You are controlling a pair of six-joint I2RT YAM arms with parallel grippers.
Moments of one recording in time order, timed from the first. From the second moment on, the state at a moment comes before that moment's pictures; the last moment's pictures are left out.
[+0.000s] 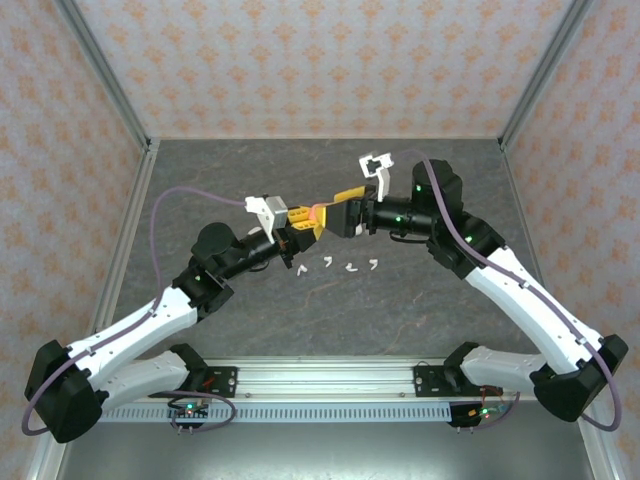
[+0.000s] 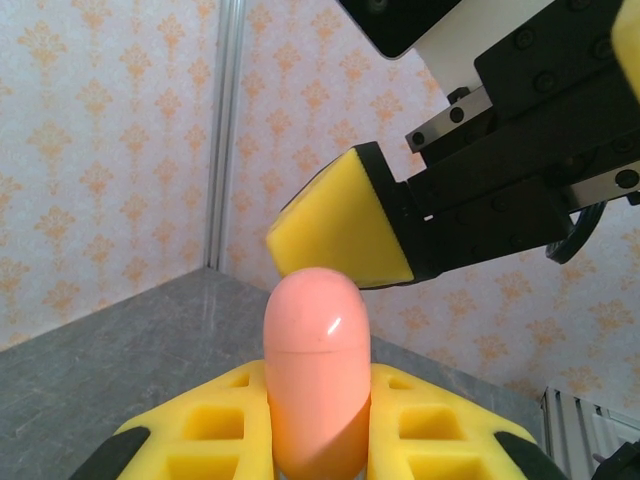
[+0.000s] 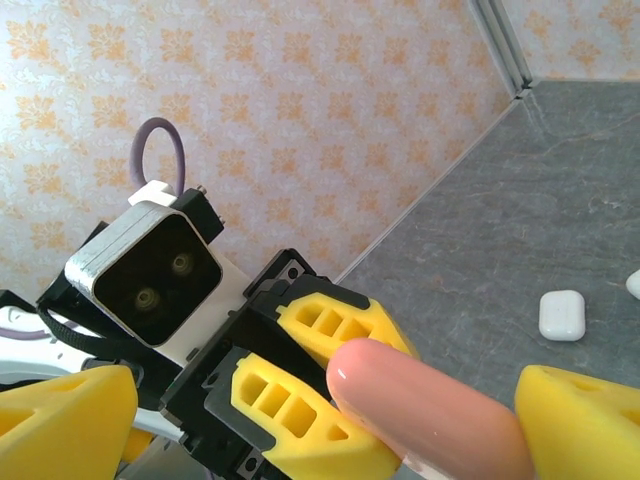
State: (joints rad) left arm -0.65 1.01 0.68 0.45 0.34 -0.20; right arm 0.65 1.13 1.25 -0.33 -0.60 0.51
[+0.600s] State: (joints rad) left arm -0.65 1.19 0.85 0.14 0.10 -0.18; right arm 0.65 1.10 1.28 -0.65 0.10 0.40
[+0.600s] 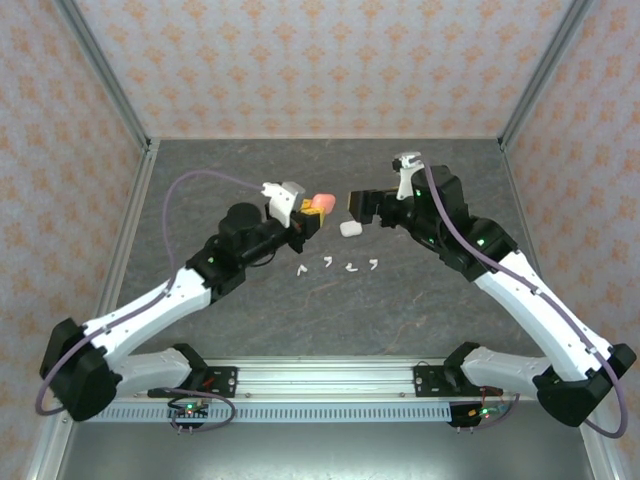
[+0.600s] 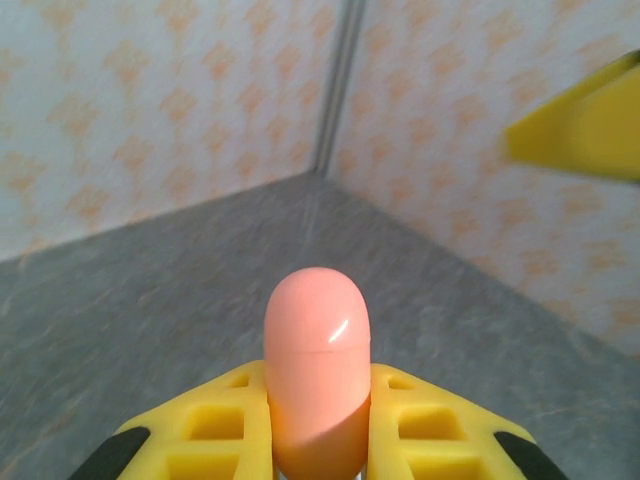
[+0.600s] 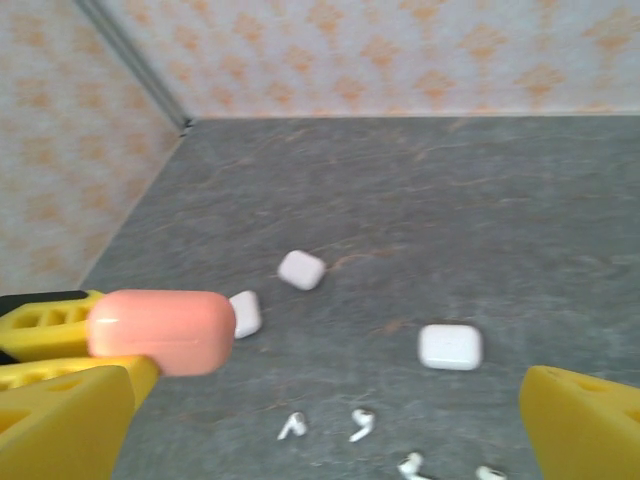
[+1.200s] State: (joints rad) left arm -0.53 1.80 1.11 -0.13 0.08 -0.49; right arm 0.65 1.04 1.18 -0.69 0.24 0.40
